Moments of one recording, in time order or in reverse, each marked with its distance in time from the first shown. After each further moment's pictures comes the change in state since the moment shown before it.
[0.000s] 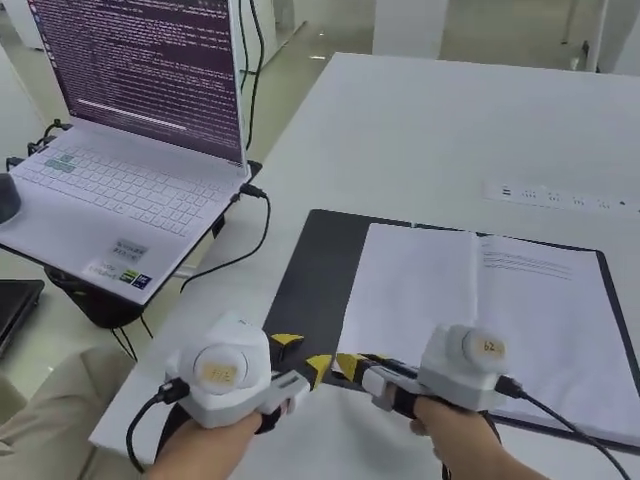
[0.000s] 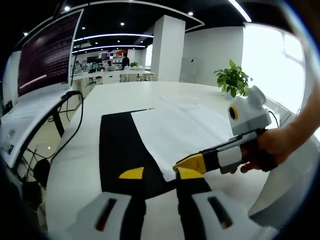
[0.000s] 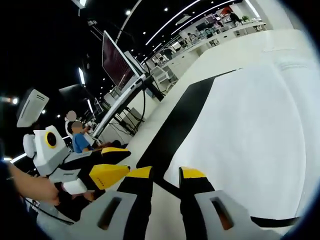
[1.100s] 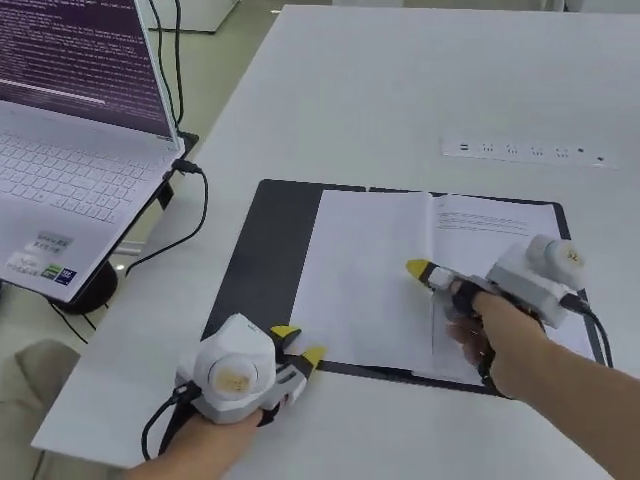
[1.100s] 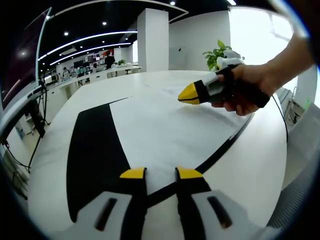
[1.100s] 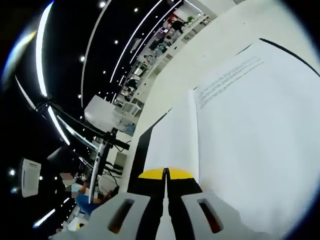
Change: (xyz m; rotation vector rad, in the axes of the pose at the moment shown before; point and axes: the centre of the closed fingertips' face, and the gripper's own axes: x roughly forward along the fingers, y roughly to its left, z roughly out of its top) left arm 0.063 -0.024 -0.040 0.144 0.065 -0.039; right arm -0.038 -0.136 0.098 0.474 -0.205 -0.139
